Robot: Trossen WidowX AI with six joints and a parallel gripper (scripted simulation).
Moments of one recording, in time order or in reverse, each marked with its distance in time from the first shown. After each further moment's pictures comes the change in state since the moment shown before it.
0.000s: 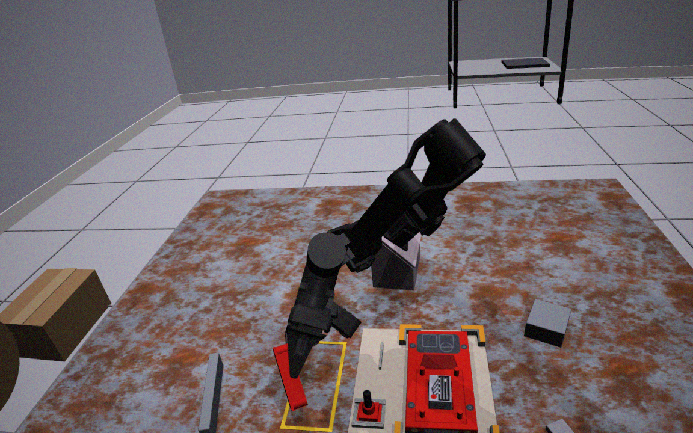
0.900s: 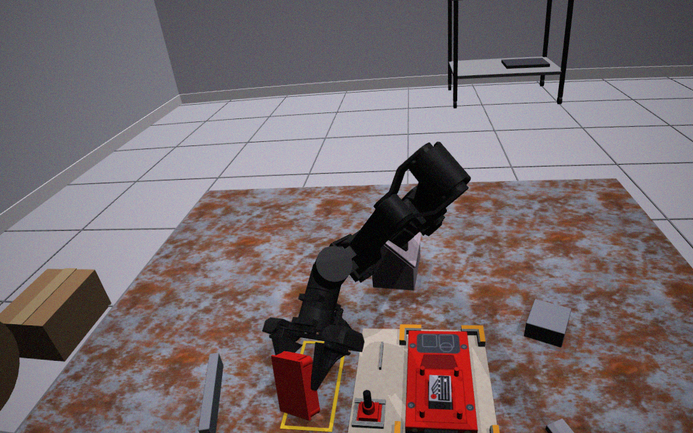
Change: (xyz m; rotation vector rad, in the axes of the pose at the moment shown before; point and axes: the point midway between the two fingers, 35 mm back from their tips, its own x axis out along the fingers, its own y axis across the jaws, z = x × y) arm 0.009 0.028 0.012 -0.742 0.002 0.000
